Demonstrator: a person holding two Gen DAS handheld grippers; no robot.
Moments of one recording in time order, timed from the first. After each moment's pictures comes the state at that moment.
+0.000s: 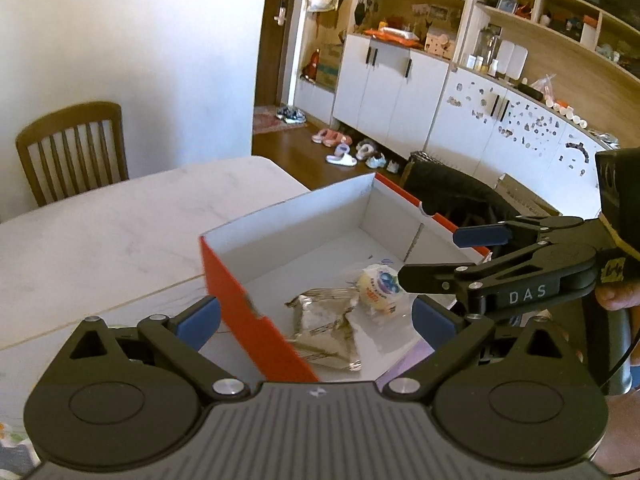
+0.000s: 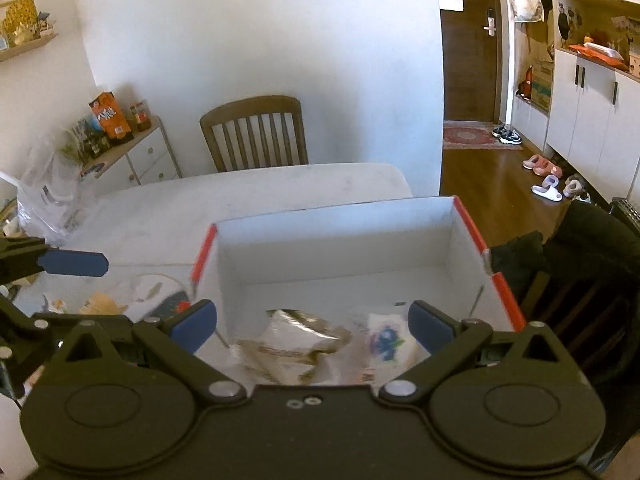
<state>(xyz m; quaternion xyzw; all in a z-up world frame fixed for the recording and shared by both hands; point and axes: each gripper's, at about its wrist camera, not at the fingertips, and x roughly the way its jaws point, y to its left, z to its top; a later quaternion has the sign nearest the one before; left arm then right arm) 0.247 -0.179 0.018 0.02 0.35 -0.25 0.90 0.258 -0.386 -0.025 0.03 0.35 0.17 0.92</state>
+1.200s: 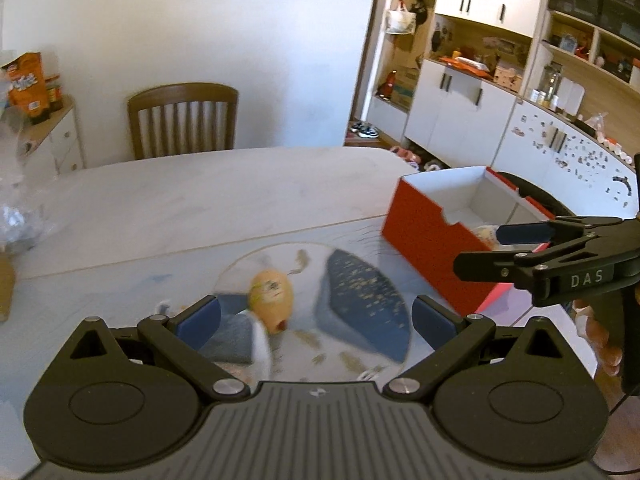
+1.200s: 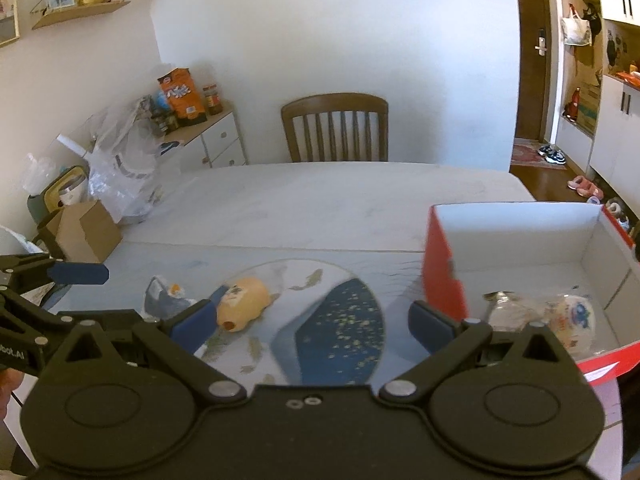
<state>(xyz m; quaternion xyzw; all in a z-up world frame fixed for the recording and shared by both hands) 0.163 0.050 -0.003 -0.02 0.34 -0.16 0.93 0.178 -0.185 -0.017 0.00 0.34 0.22 0.91</state>
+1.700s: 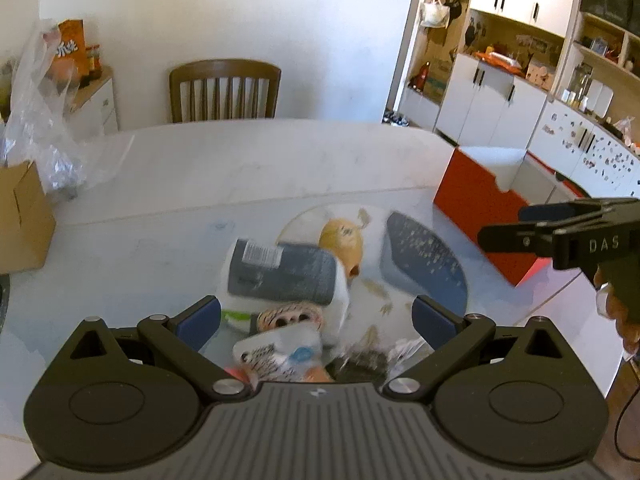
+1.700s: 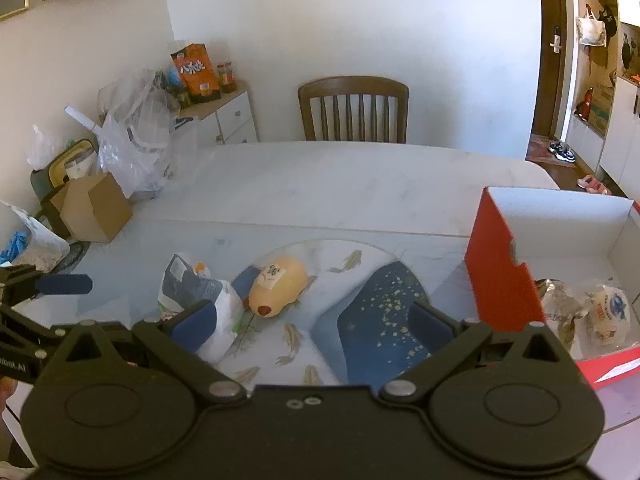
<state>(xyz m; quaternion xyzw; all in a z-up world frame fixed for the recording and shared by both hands) 0.144 0.105 -0.039 -0.03 0.36 -0.12 0.92 0.172 -0.136 -0.037 -0.02 0.36 0.23 0.91</state>
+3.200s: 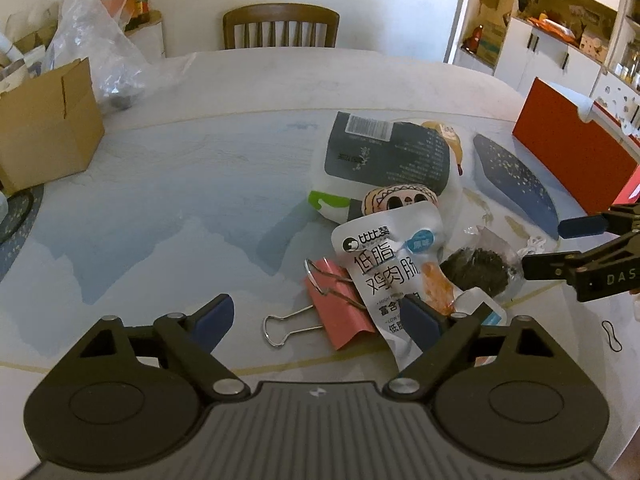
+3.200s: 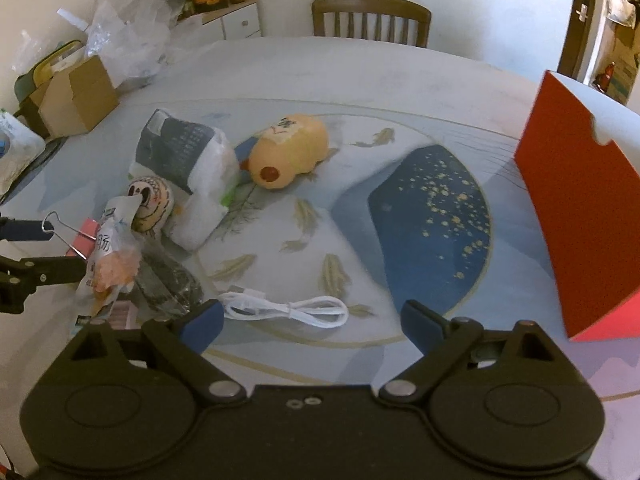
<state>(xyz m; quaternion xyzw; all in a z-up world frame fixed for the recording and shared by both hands) 0.130 0.147 -0.114 -0.01 0.42 -0.05 0.91 0.164 -0.099 -0.134 -0.08 0.44 0.23 0.86</state>
